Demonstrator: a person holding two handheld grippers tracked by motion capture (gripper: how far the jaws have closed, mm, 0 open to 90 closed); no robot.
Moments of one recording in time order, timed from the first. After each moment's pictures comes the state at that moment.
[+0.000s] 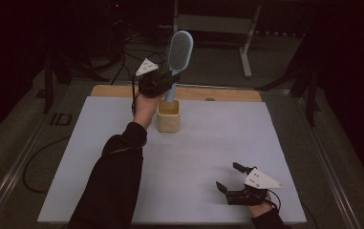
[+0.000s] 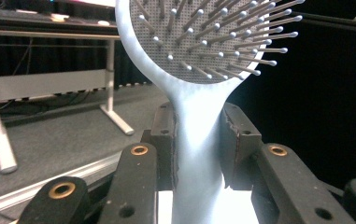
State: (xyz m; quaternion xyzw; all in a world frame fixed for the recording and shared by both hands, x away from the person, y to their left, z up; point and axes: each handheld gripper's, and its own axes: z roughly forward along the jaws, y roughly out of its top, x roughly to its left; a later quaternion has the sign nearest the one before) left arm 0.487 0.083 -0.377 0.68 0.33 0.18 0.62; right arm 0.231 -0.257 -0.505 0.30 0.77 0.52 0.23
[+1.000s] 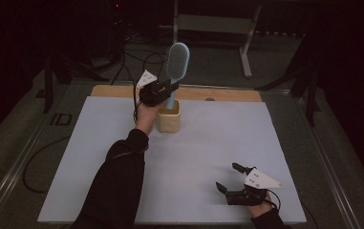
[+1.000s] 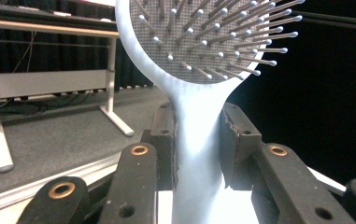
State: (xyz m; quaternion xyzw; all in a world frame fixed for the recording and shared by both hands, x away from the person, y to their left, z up) left arm 0.492 0.087 -0.424 0.67 0.34 0.18 0.63; right arm 0.232 -0.257 -0.506 0.30 0.77 0.52 0.22
